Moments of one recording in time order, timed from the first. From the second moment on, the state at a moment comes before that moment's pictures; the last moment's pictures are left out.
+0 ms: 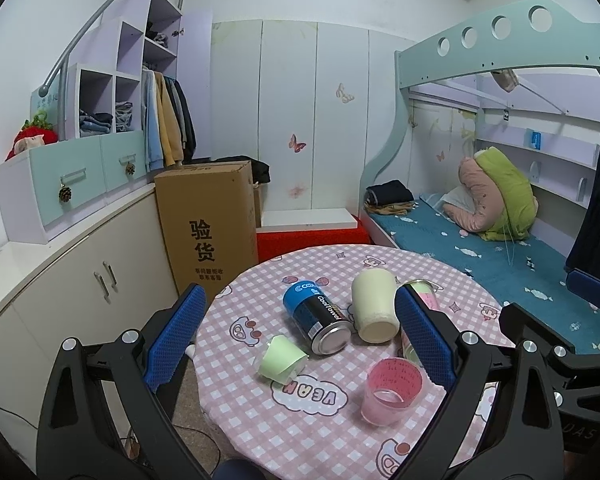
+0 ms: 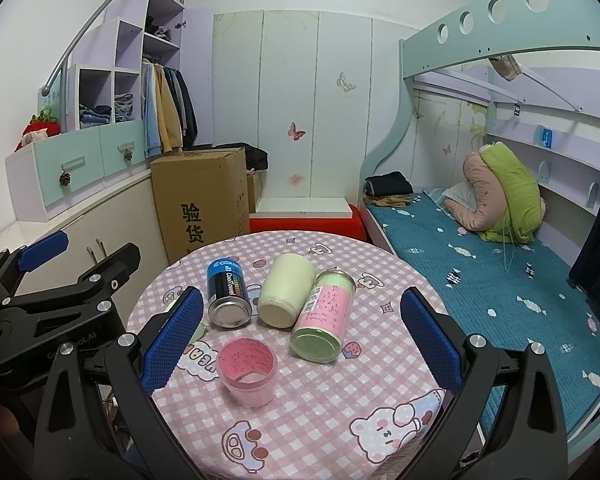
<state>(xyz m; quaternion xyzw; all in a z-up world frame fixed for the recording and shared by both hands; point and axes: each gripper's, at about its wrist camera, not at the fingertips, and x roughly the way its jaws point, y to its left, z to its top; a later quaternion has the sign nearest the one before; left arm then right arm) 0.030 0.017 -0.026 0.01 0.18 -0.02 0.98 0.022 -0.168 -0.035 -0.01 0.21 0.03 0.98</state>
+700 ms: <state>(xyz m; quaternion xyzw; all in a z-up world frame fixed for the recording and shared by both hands) 0.032 0.016 -0.025 0.01 0.18 -0.03 0.98 0.022 -0.167 -0.036 -0.01 0.21 0.03 0.98</state>
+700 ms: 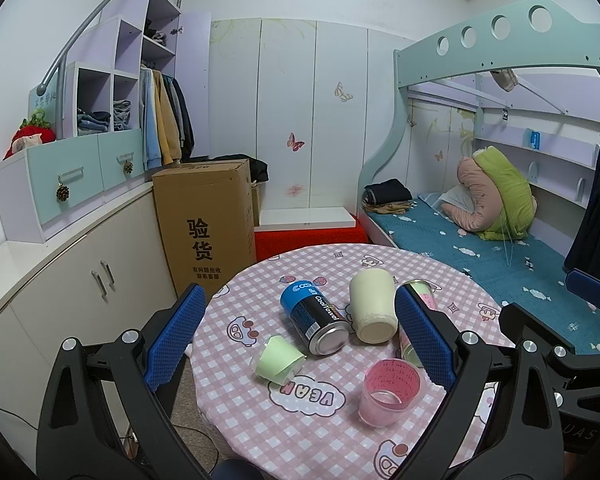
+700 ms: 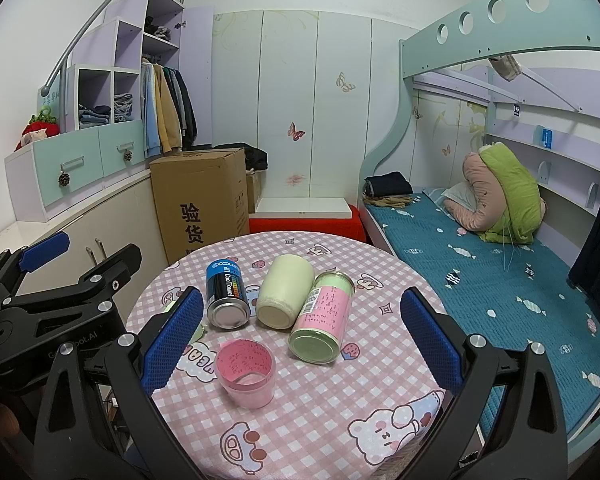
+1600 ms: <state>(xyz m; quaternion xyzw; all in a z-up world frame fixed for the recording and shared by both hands) 0.033 0.015 -0.025 0.01 0.19 -0.03 0.98 0.026 -0.171 -0.037 -0.01 0.21 0.03 0.98</state>
